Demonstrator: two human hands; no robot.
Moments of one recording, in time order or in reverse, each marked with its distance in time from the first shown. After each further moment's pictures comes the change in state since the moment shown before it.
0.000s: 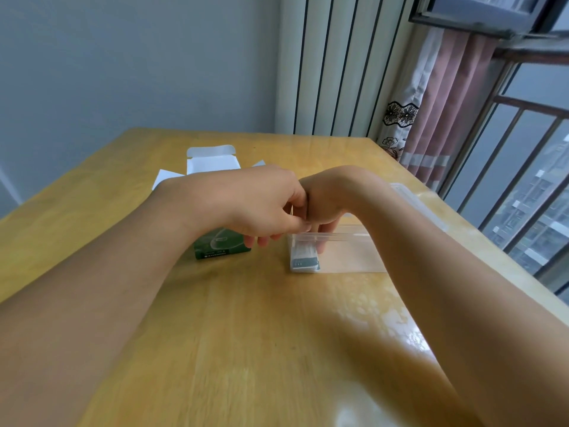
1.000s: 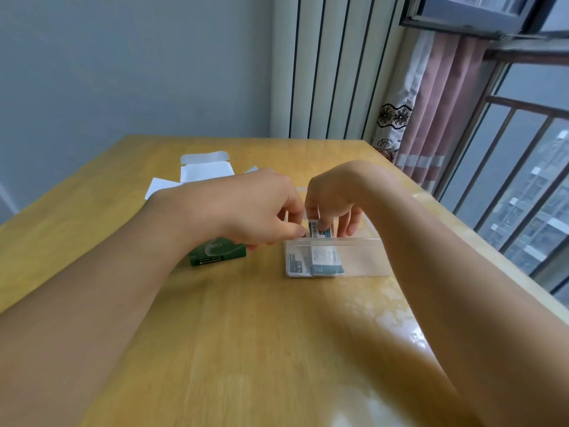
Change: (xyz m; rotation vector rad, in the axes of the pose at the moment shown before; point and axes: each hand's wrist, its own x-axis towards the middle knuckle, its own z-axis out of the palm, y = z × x) left_hand -0.003 0.003 0.000 0.081 0.081 0.068; right_hand 0.012 0.028 -0.017 -0.068 0.000 0.183
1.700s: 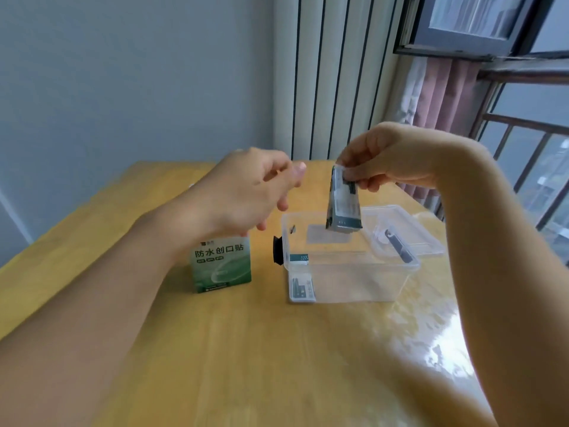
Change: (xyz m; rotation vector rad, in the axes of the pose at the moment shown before) left_hand -0.011 0.001 -0.032 -0.401 0.403 -0.092; right_hand -0.066 0.059 -0.051 0.556 0.425 -0.343
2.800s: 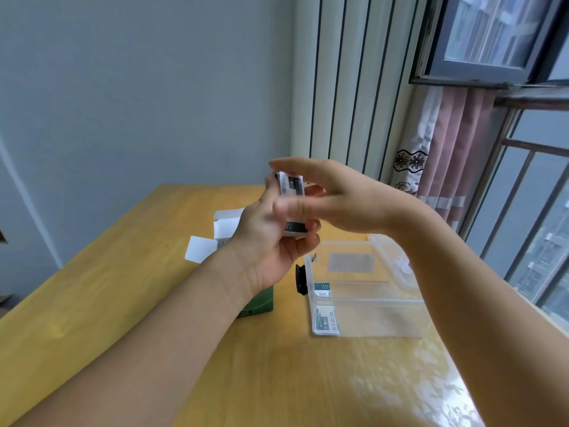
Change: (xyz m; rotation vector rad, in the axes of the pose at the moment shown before) left_hand 0.006 0.000 0.025 -1.368 0.140 -0.391; right_hand 0.006 -0.066 0.070 -0.092 0.019 -0.414
